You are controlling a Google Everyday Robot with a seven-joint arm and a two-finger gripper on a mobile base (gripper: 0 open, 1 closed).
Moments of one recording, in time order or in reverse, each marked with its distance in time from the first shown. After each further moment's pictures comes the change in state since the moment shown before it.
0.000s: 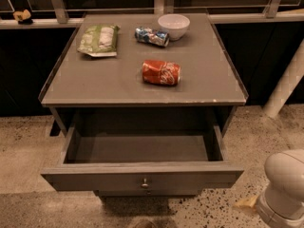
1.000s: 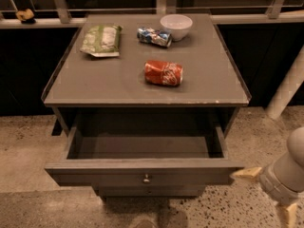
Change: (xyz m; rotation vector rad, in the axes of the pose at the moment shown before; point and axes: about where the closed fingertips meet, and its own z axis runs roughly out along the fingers) arm 0.042 -0.062 -0.035 0.272 -0.066 0.017
